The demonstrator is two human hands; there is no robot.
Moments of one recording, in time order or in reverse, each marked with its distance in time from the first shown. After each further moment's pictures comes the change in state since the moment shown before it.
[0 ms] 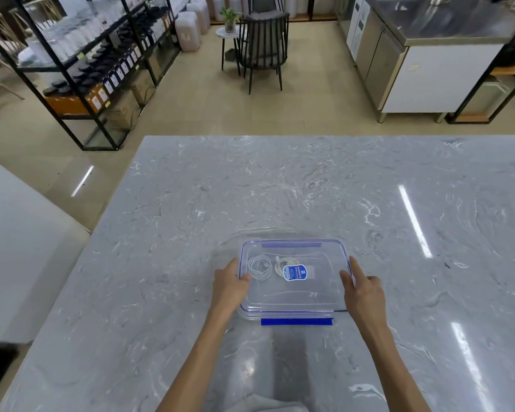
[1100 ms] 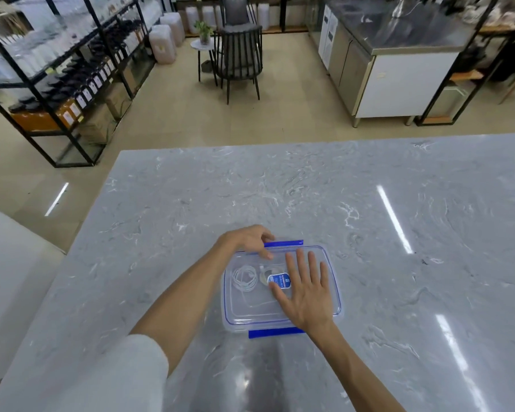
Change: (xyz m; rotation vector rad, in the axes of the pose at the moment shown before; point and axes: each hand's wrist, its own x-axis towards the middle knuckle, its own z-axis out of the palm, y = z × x) left_hand 0.093 0.130 0.009 0.593 -0.641 0.354; right_hand -0.004 -0.031 0.058 -0.473 0.005 -0.406
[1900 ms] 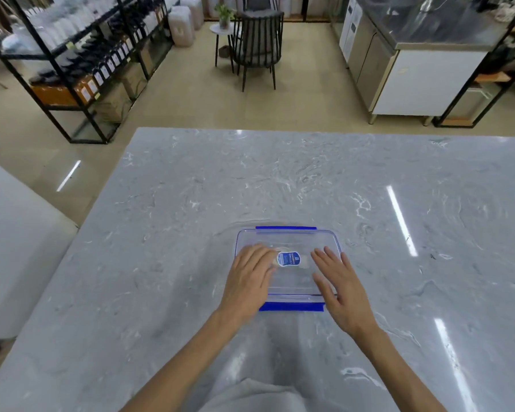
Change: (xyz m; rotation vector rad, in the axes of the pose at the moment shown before) left_hand -0.103 -0.029 0.146 0.205 1.075 0.404; right_hand -0.043 0.050 -0.032 0.476 0.159 -0.312
